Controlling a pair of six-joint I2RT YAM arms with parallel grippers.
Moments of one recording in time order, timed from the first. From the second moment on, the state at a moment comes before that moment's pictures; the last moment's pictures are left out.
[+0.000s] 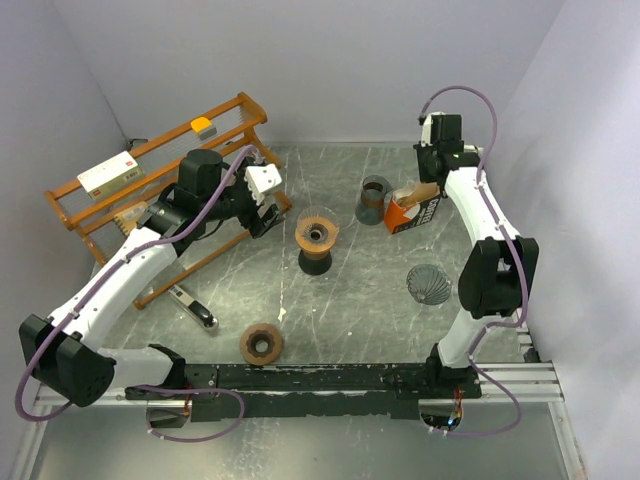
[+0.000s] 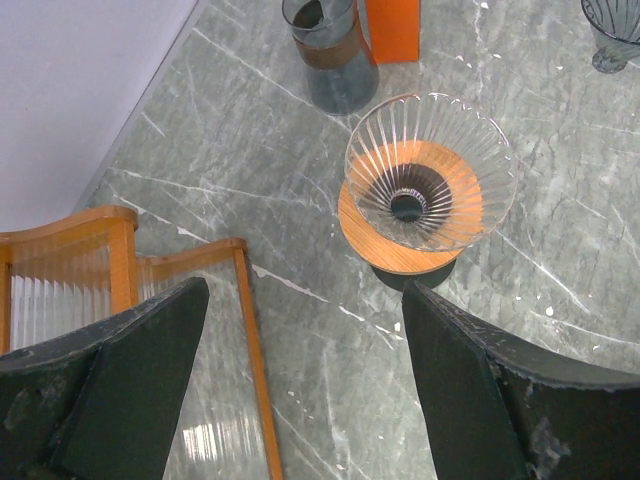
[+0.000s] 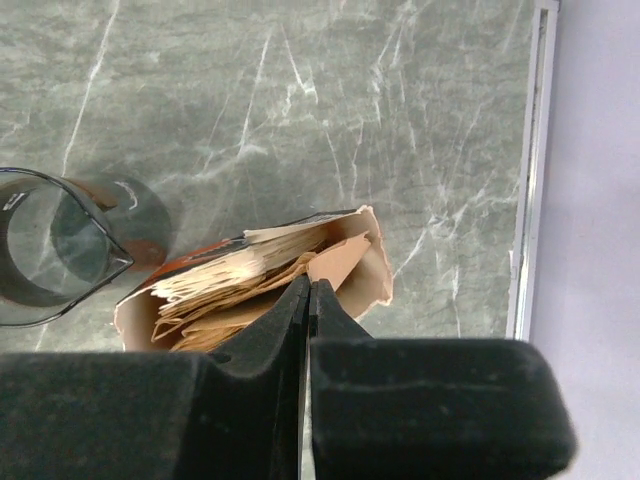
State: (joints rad) left arm -0.49 1.27 1.22 -0.39 0.46 0.48; right arm 0.06 1.78 1.59 -0.55 0.15 -0.16
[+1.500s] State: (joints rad) left arm -0.48 1.31 1.57 -0.62 0.67 0.64; right arm 0.11 1.30 1.74 -0.62 -1.17 -0.41
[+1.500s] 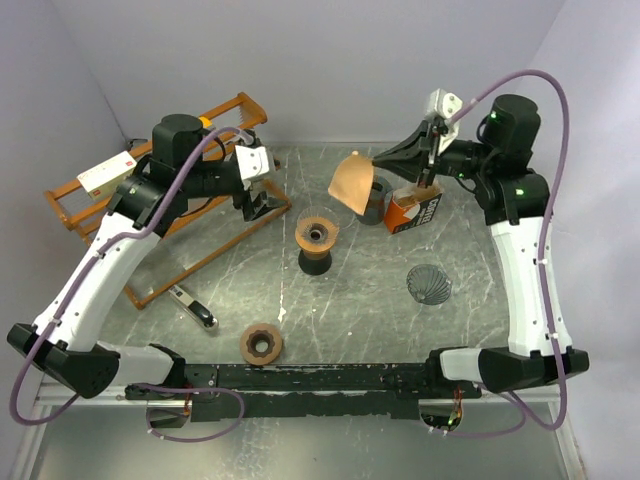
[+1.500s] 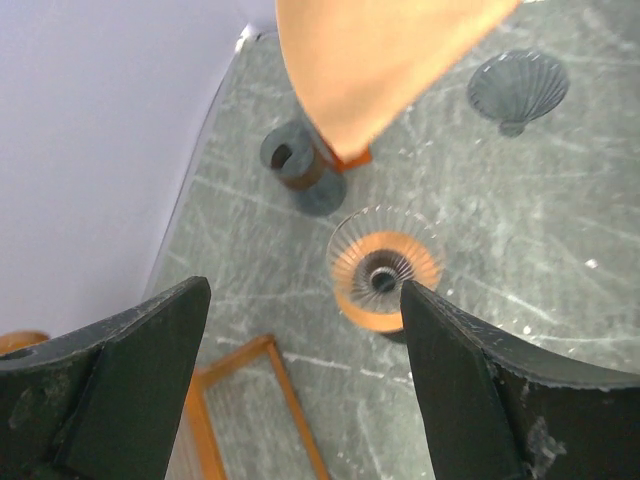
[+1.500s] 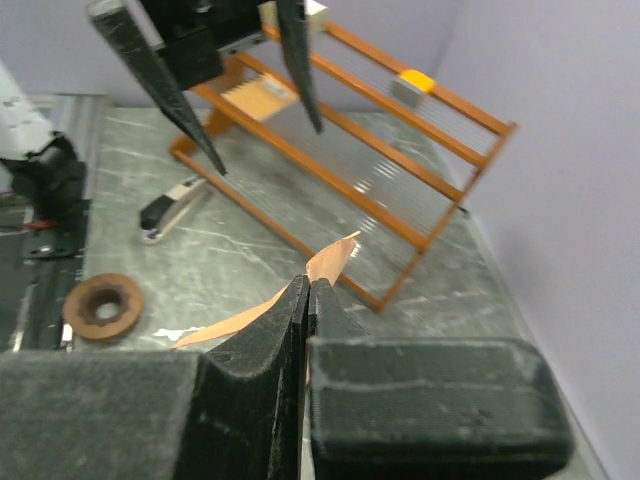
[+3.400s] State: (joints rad) left arm -0.43 1.29 1.36 -0.31 0.96 0.13; right arm 0.39 1.39 1.49 -0.47 -1.14 -0.30
